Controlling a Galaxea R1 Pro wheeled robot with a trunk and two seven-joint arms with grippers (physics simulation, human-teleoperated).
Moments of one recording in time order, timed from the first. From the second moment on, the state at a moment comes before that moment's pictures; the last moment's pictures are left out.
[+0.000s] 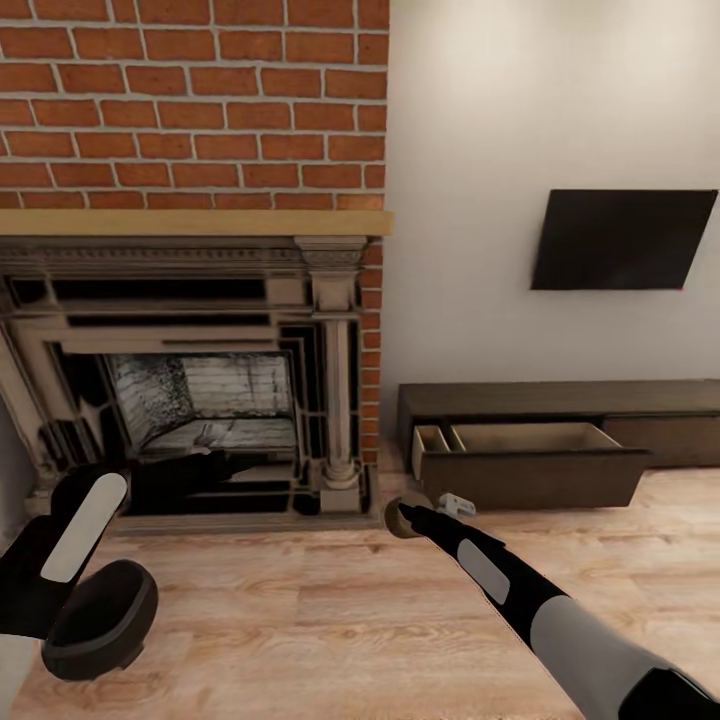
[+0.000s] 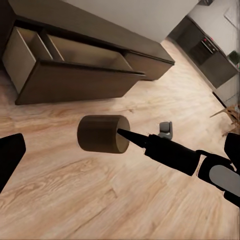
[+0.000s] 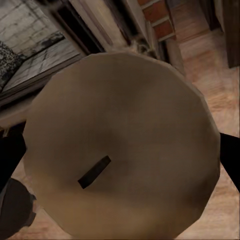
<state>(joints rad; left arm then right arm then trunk) -0.59 0.37 -0.08 -1.37 0.83 1.00 -0.52 -0.75 -0.05 0.60 -0.51 -1.00 0.11 0.02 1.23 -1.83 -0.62</state>
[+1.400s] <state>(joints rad) -0.59 0.37 -0.08 -1.37 0.83 0.99 -0.52 -0.75 -0.05 0.60 -0.51 -1.00 0.11 0.03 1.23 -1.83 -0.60</state>
